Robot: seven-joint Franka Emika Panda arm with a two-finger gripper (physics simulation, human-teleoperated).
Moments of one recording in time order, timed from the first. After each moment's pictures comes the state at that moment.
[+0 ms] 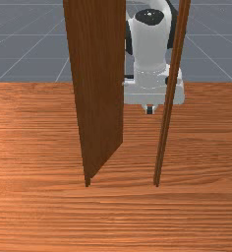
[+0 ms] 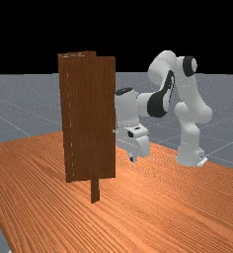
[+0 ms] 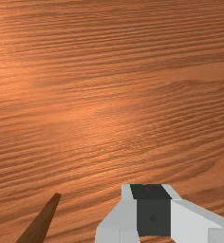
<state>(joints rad) -0.21 0.40 0.39 -1.80 -0.04 2.09 -1.99</state>
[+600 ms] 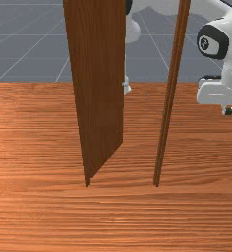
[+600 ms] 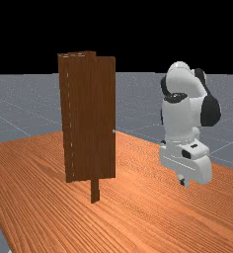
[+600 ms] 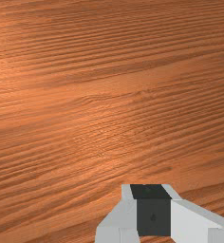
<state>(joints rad) 0.18 0.71 0.42 -1.33 -0.11 1.94 -1.57</state>
